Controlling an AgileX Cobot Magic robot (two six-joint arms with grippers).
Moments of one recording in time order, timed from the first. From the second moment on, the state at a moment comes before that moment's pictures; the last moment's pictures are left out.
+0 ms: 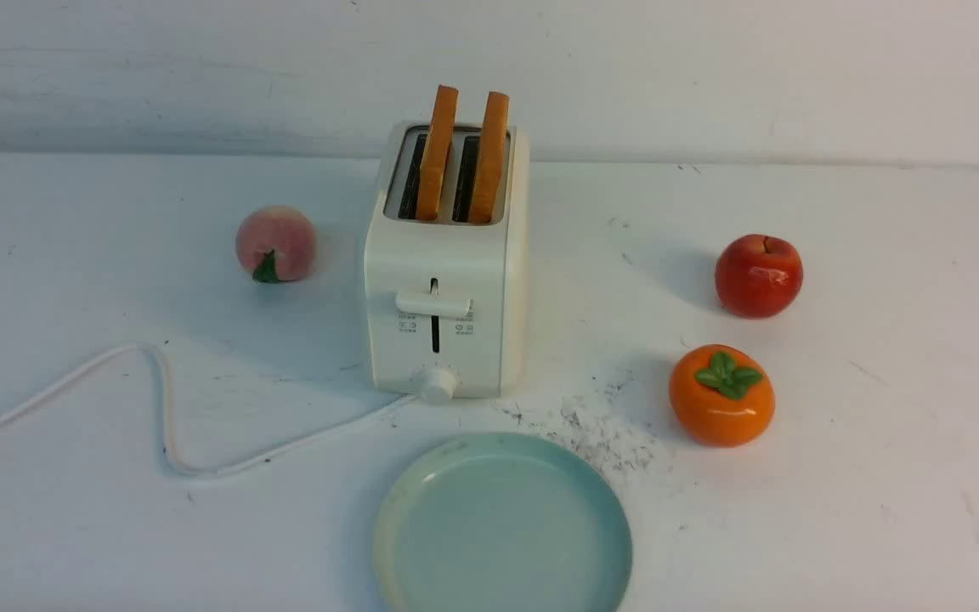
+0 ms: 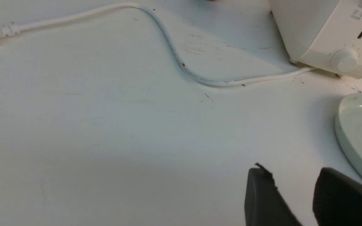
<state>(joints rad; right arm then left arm) 0.02 -0.01 0.02 0.14 0.39 -0.08 -0.15 -0.01 0.03 0.00 0.39 -0.38</state>
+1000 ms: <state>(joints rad) 0.02 -0.01 0.02 0.14 0.39 -0.08 -0.15 -0.01 0.03 0.02 0.37 -0.38</state>
